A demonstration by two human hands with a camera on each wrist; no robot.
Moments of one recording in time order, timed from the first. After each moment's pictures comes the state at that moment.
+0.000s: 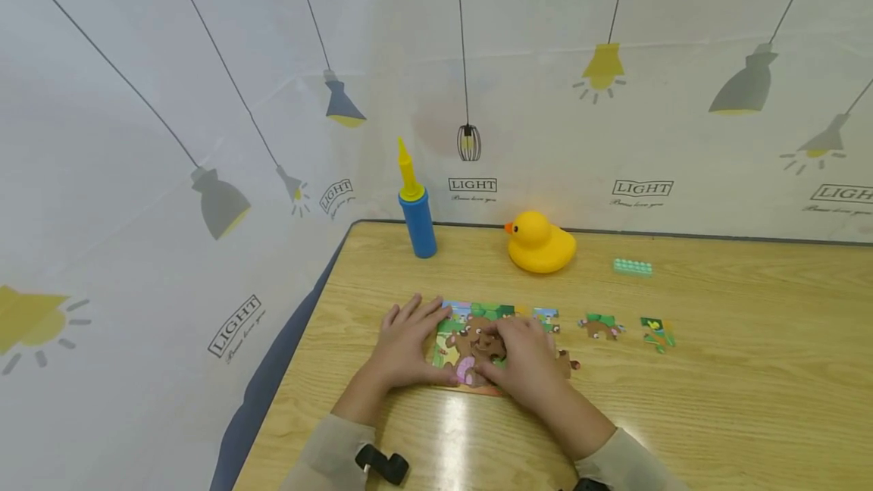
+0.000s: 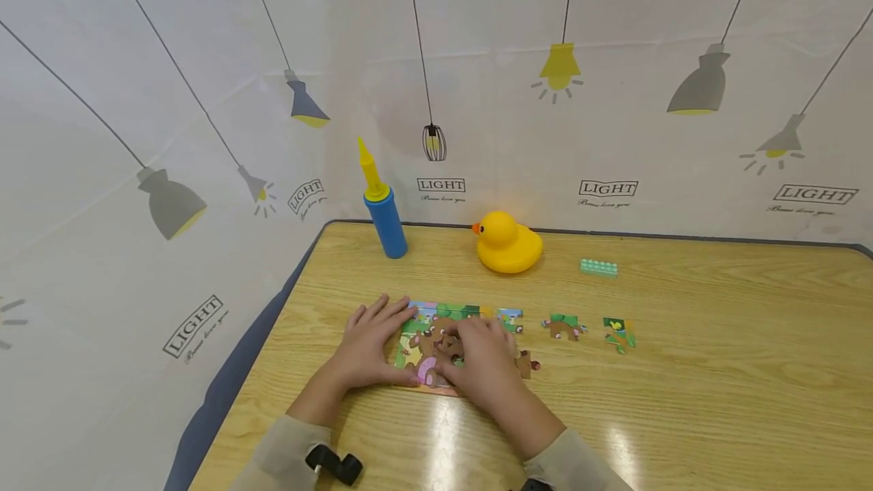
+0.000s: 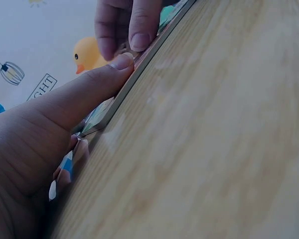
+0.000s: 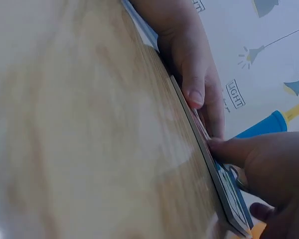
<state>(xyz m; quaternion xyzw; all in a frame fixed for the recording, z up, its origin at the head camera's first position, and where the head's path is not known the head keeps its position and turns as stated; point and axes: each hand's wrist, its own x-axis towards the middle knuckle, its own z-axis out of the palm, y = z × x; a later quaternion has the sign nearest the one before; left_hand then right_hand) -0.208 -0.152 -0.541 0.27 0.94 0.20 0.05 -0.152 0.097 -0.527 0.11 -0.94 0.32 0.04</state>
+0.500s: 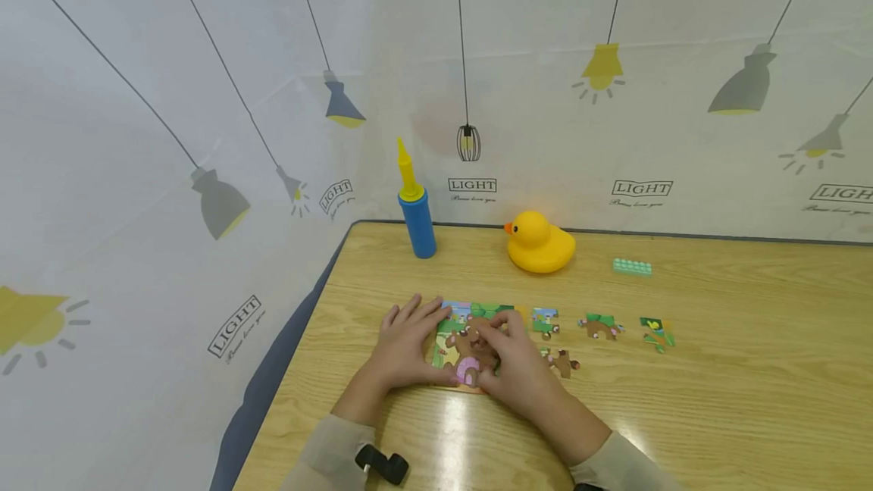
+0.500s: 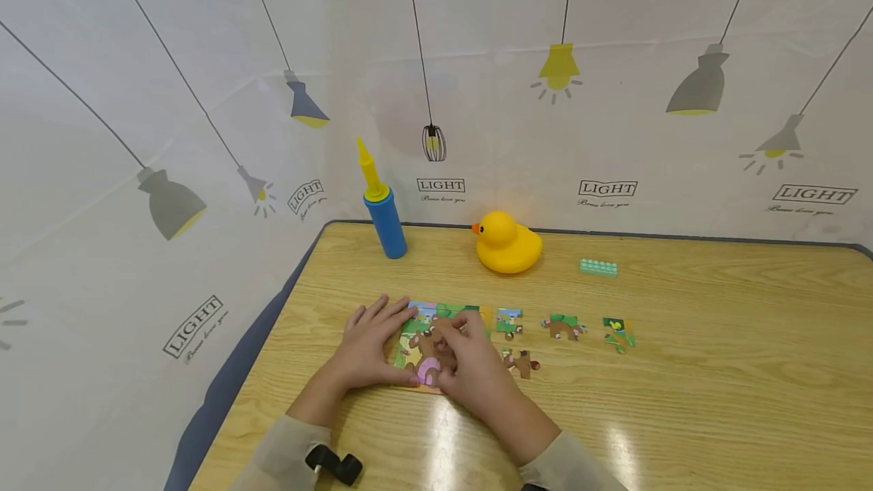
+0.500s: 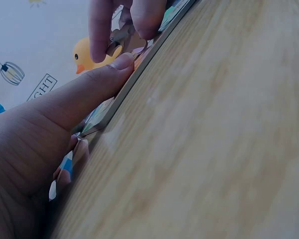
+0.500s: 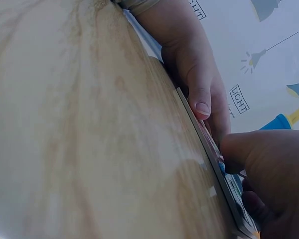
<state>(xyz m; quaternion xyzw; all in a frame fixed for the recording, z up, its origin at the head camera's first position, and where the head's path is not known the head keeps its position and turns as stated) -0.208 -0.152 -0.542 0.27 0.94 0.20 0.04 -0.147 0.093 -0.535 0.22 -0.89 0.38 0.09</state>
